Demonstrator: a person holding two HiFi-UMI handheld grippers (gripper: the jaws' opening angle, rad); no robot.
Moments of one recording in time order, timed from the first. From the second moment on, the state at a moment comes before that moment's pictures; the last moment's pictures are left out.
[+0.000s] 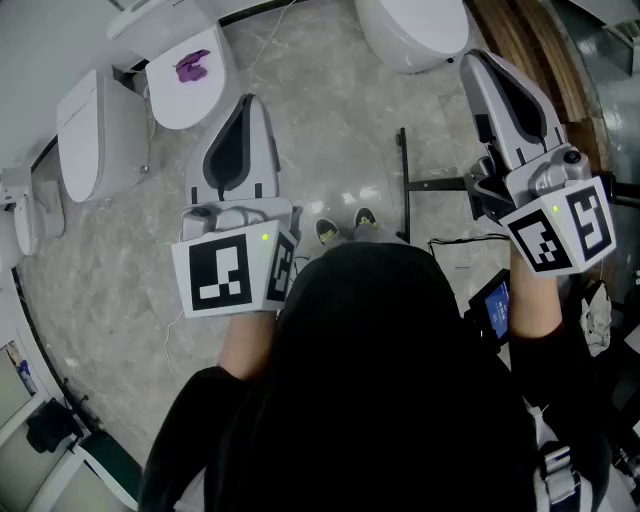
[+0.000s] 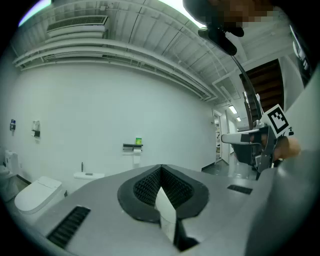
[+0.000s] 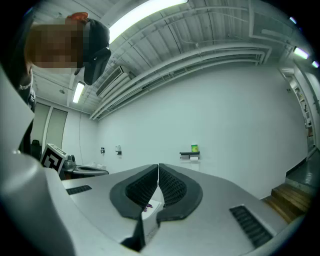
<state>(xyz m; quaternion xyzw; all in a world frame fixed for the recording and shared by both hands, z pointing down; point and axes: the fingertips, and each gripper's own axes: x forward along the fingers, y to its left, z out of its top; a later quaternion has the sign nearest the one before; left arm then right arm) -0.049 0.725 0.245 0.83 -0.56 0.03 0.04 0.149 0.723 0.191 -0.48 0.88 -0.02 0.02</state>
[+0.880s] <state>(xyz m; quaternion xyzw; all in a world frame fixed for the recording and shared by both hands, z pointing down) -0.091 0.725 0.245 0.82 -0.58 0.04 0.05 0.105 0.717 0.199 -0.47 0.88 -0.03 0.01</state>
